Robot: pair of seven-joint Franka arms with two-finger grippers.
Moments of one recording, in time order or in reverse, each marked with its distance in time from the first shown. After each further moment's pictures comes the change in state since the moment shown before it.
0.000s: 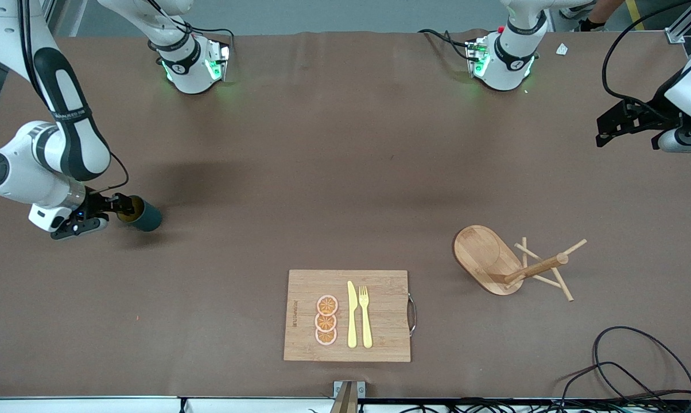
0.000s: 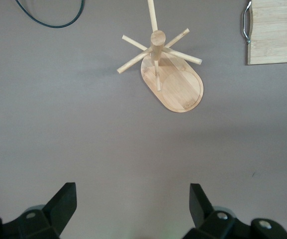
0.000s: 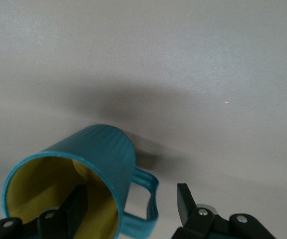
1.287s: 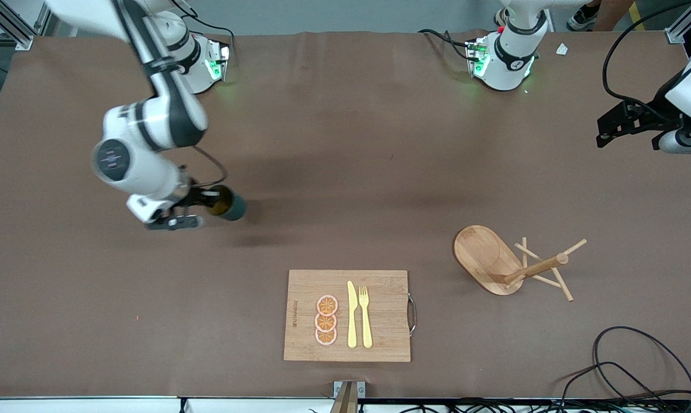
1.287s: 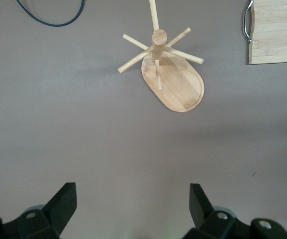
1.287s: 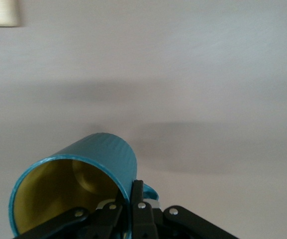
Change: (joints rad) left arm 0.001 0.006 0.002 -0.001 0.000 0.000 0.000; right arm 0.587 -0.115 0.021 0.113 0.023 -0.222 0.898
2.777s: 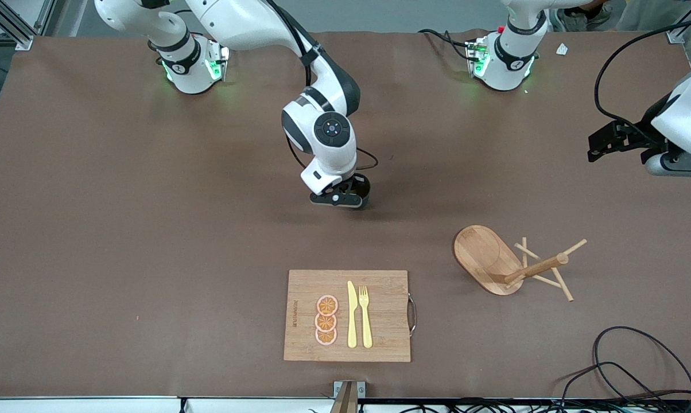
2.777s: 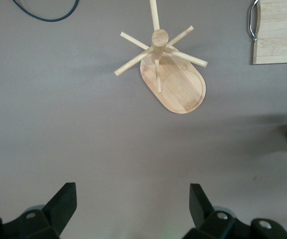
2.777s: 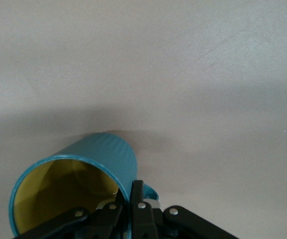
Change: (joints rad) left arm -0.002 0.050 -0.002 0.000 0.000 0.023 -0.019; right arm 0.436 0.428 -0.006 0.484 -0.009 0.009 0.512
